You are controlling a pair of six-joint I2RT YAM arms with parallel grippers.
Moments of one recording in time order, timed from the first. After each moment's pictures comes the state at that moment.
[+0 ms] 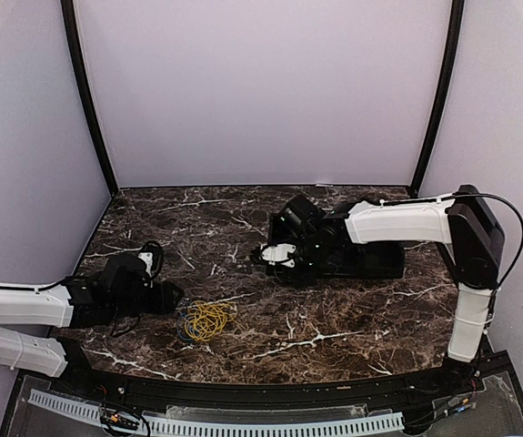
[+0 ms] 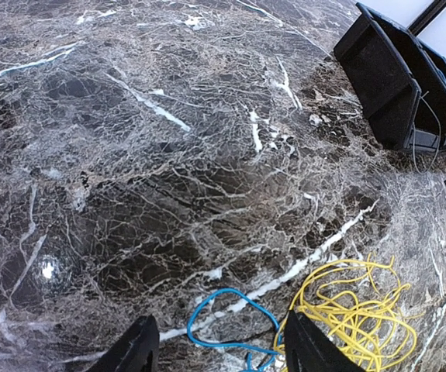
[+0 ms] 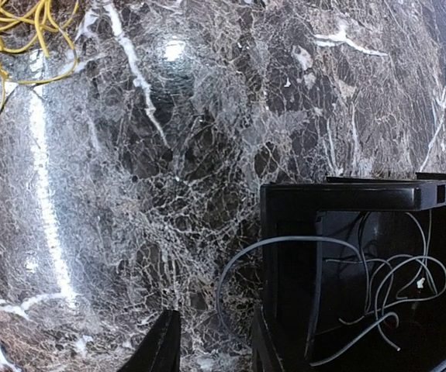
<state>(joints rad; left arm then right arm) -0.74 1.05 0.35 -0.03 -0.20 -0.59 0.87 1.91 1.39 -0.61 -0.06 -0.64</state>
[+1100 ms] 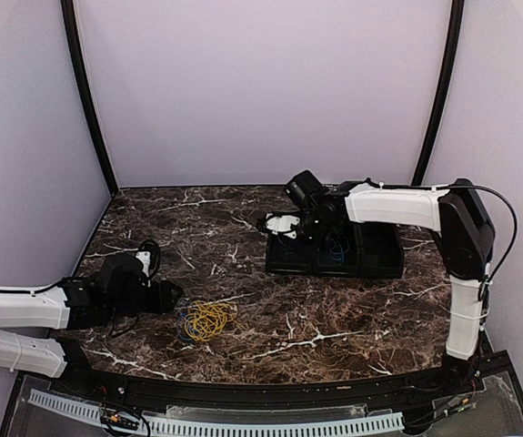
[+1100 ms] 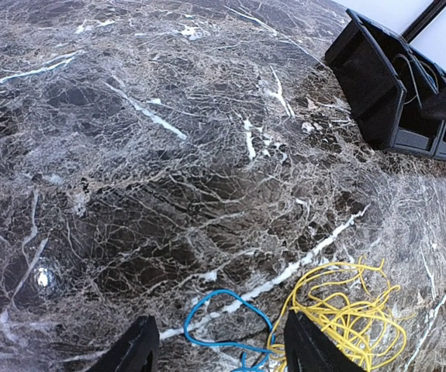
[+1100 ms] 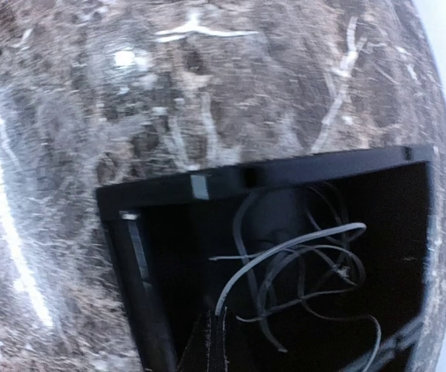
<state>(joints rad) -0.74 1.01 0.34 -0.03 -0.20 -0.59 0.78 1.99 1.53 -0.61 0.02 -0.64</state>
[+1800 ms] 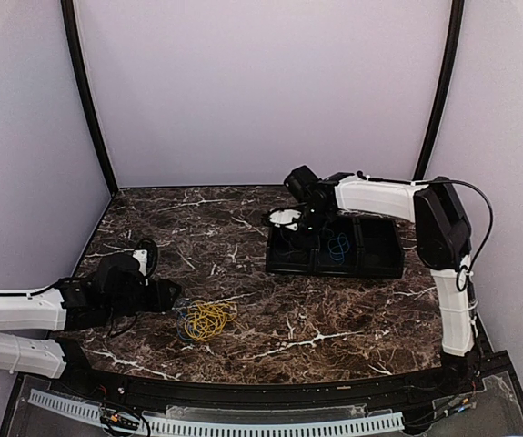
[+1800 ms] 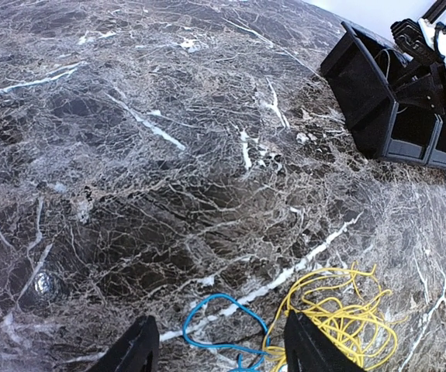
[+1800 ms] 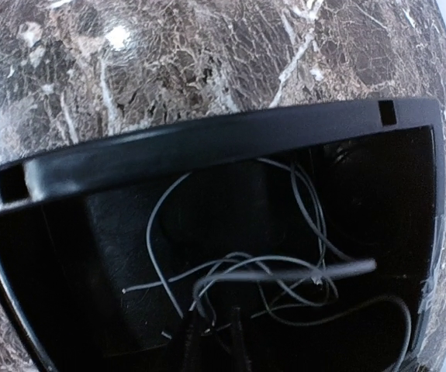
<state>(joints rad) -0.74 0.97 0.34 -0.03 -0.21 -0.59 0.68 2.19 1.79 -0.73 0.02 -0.67</state>
